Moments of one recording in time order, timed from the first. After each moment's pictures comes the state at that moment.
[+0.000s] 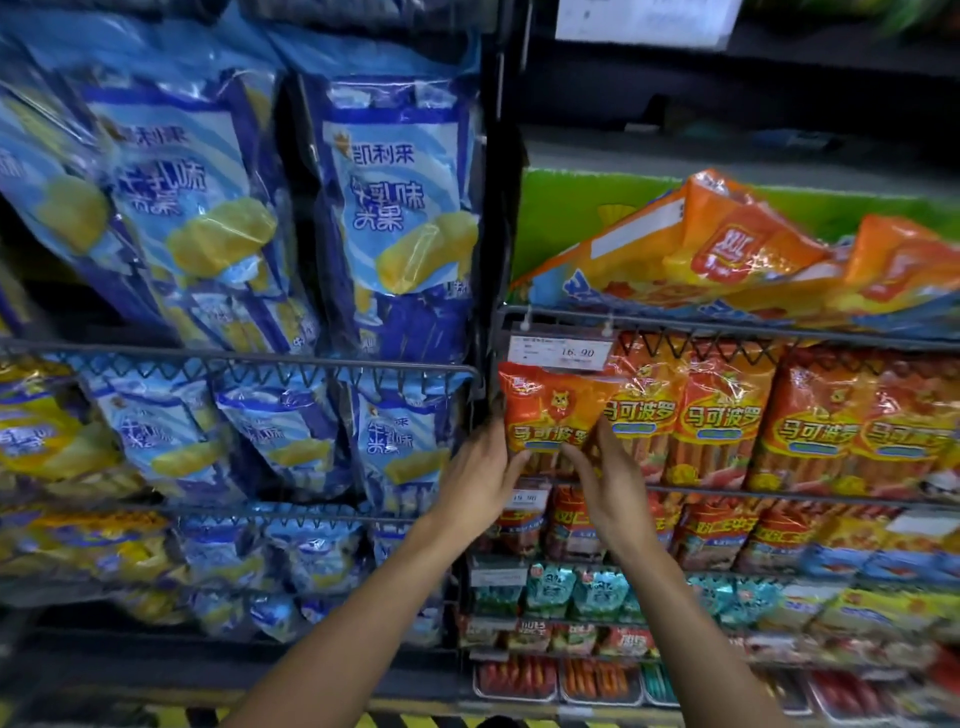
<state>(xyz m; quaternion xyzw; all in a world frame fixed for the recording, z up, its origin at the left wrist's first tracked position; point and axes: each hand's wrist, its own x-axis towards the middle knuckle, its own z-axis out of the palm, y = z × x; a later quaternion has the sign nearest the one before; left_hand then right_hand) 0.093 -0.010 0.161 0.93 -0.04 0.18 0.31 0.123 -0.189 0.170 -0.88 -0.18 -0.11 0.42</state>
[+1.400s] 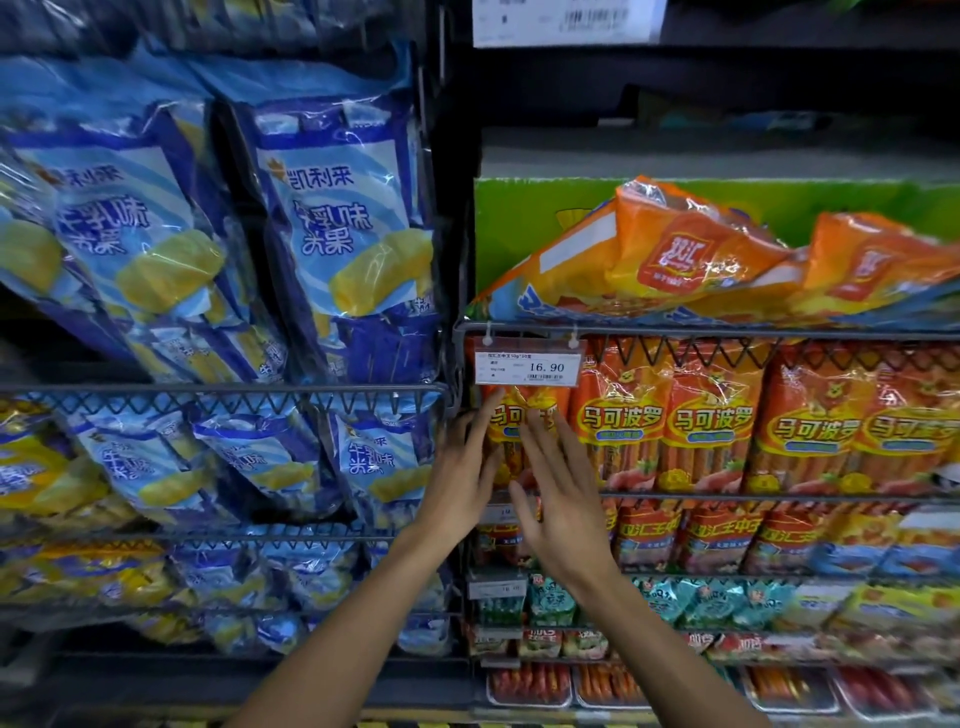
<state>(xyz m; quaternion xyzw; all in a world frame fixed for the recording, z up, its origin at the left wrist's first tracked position) 0.118 -0.005 0.149 0.91 -0.04 0.22 0.34 0.121 -0.169 0.143 -0.87 -0.31 -0.26 0.28</state>
